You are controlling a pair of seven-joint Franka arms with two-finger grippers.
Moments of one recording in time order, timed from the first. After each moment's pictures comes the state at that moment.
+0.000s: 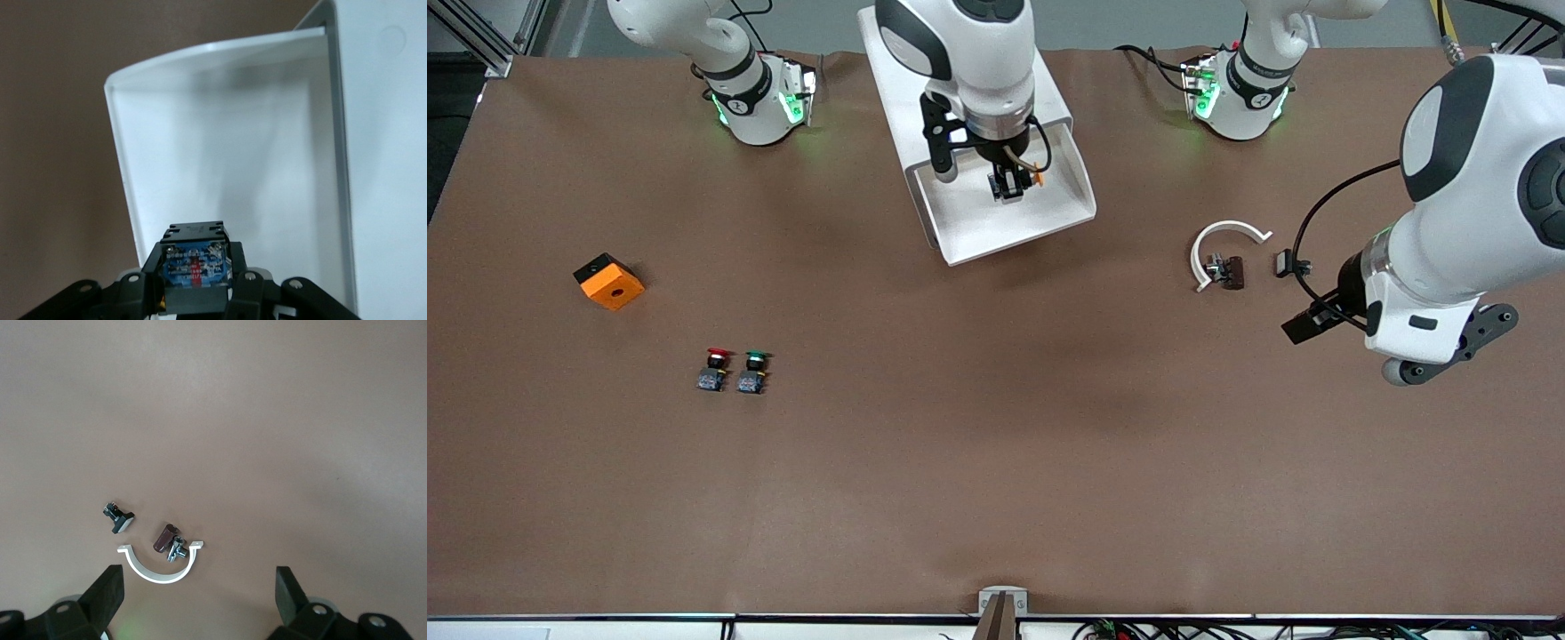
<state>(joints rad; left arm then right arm) -0.24 0.36 0.01 -1.23 0.04 1.45 -0.72 0.92 0.35 0.04 -1.52 0.03 1.86 2.32</state>
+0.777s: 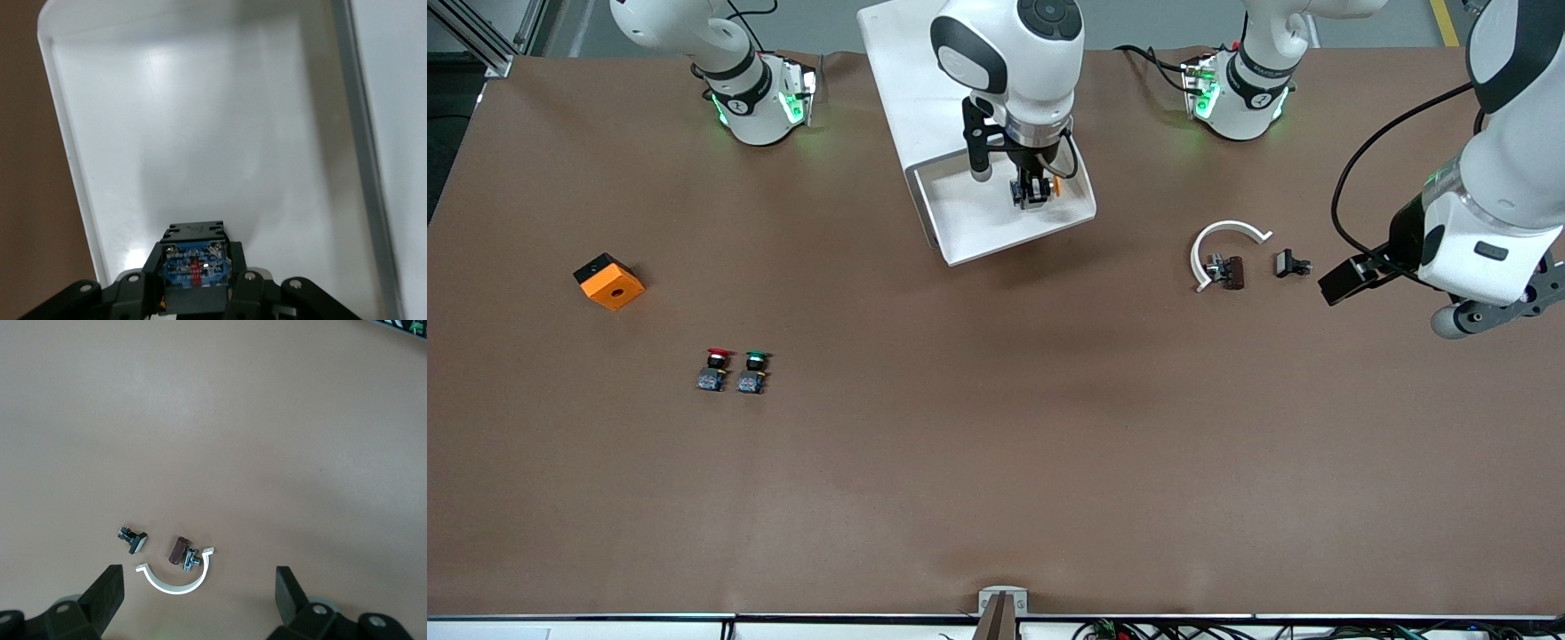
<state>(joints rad) -0.23 0.25 0.02 -1.23 0.05 1.45 -0.56 0.99 0.45 0.04 -1.47 -0.03 1.88 2.47</state>
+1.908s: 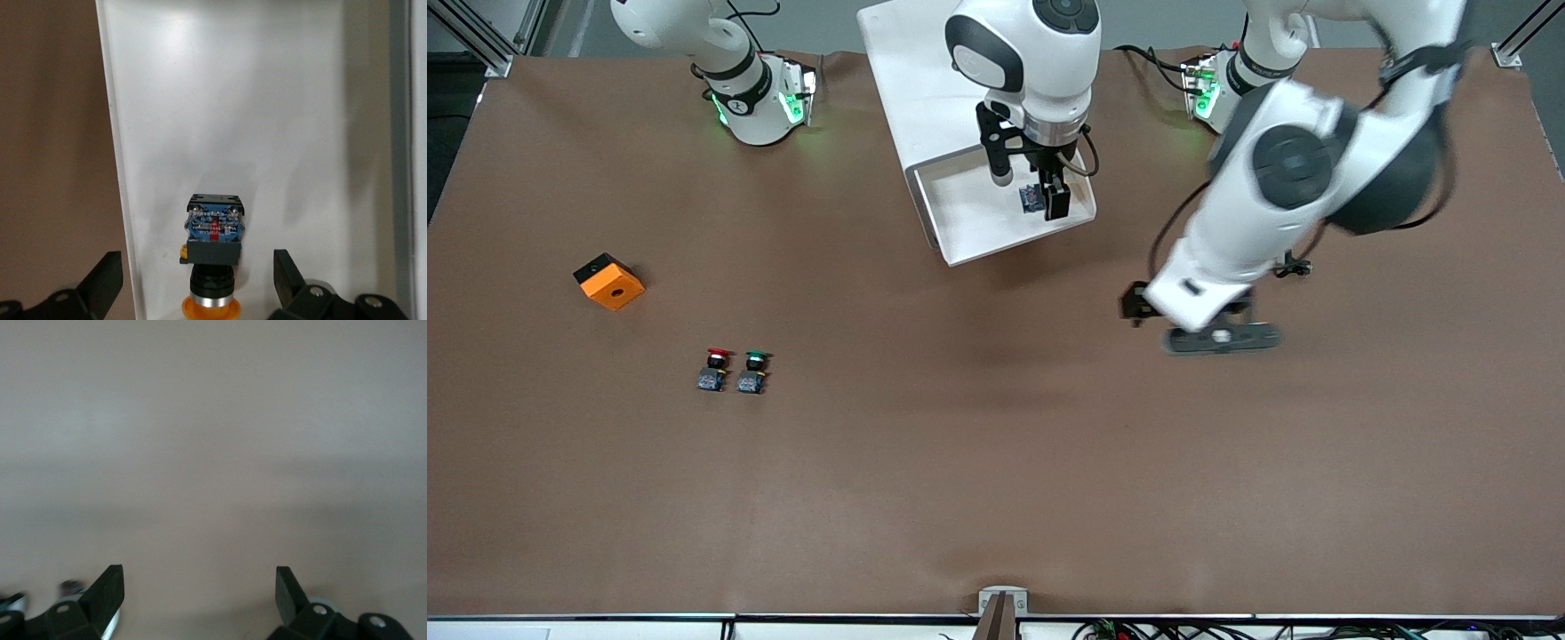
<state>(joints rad) -0.34 0.38 -0.21 -1.53 0.05 1.93 -0.55 0.99 0.50 0.03 -1.35 0.01 1.85 2.30</state>
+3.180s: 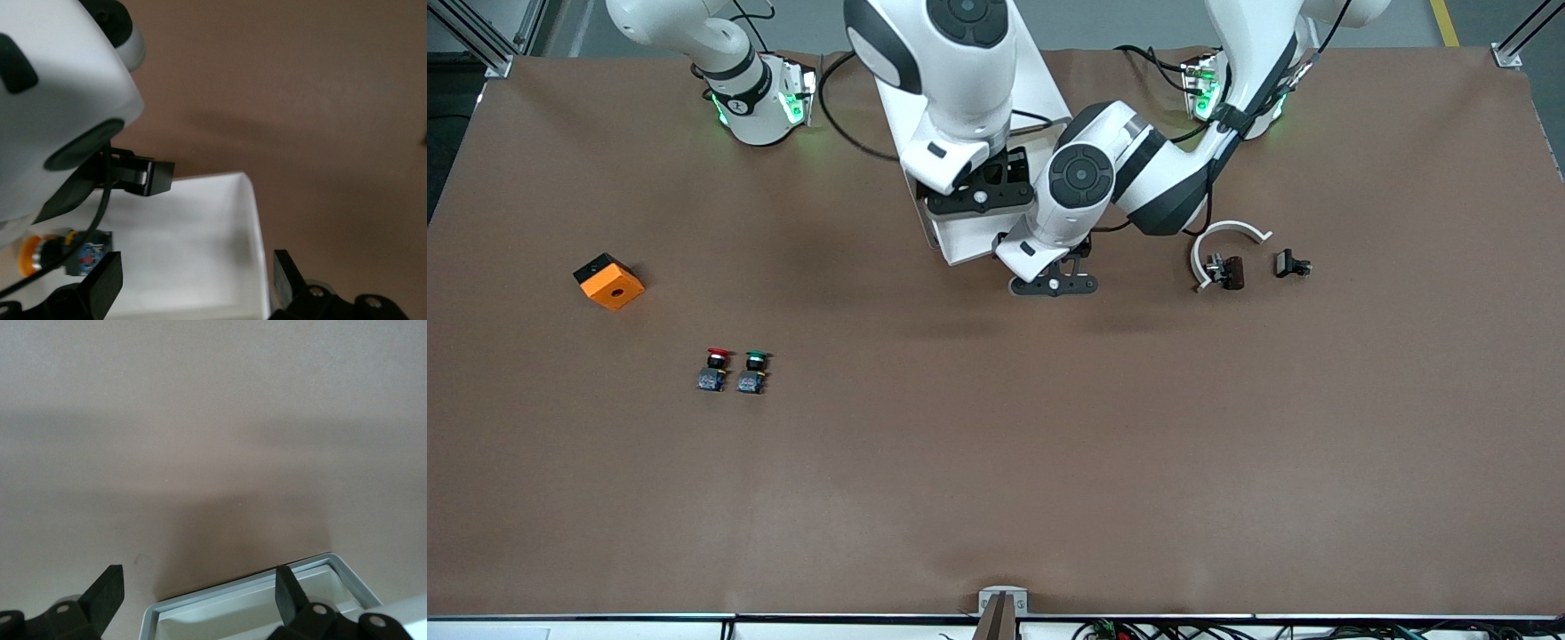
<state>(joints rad) -0.48 0.42 -0.32 -1.74 -0.10 2.07 -0.78 0.82 0.40 -0.01 -1.29 0.02 1.60 0.49</state>
